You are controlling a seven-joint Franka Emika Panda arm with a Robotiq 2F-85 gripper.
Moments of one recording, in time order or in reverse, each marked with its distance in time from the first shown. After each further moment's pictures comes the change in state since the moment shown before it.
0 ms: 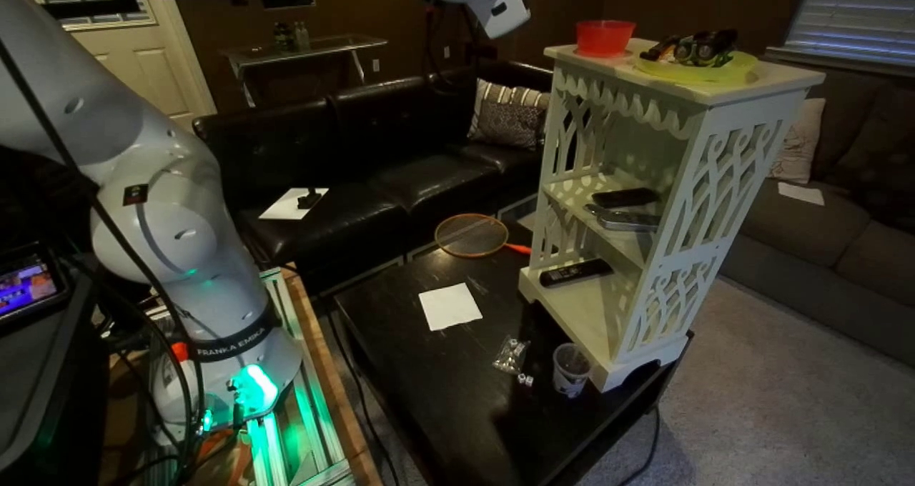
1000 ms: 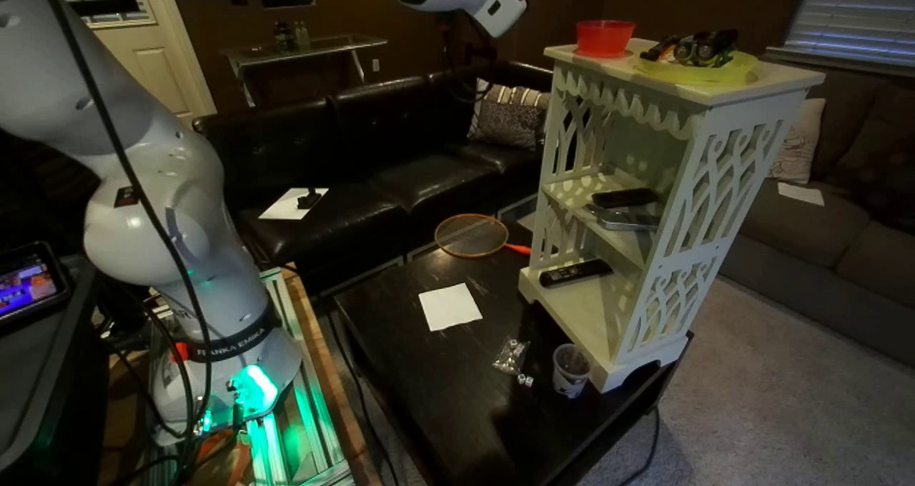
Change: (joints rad) arm -0.065 0.104 0.165 0.130 0.466 0.220 -0.628
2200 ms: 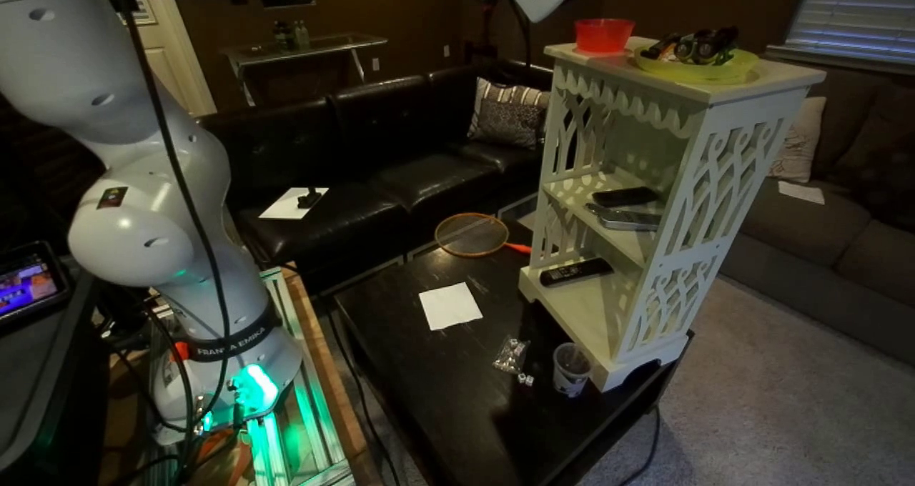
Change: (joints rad) arm -0.124 0.143 0.040 0.211 0.034 0.114 0.031
